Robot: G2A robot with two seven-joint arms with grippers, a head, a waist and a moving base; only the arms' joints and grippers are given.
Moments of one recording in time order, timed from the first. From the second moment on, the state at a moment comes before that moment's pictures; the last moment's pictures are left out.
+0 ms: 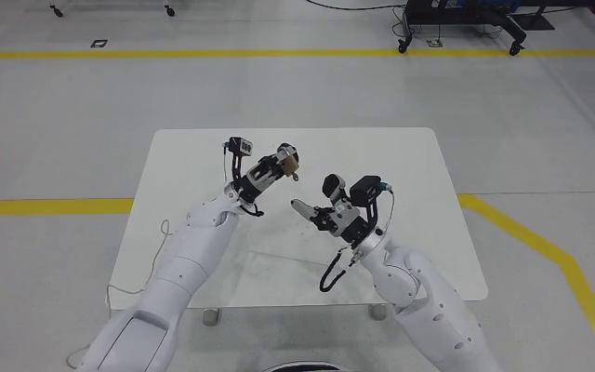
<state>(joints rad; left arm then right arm) 0.91 -1.39 -1.02 -0.84 -0.62 -0.73 -0.82 -1.54 -1.25 1.13 -1.86 -0.81 -0.25 0.09</state>
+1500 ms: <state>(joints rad) 1.02 -1.39 -1.03 -1.02 -0.58 -0.38 -0.65 -1.42 -1.26 1.23 -1.82 0.02 0.16 0.54</state>
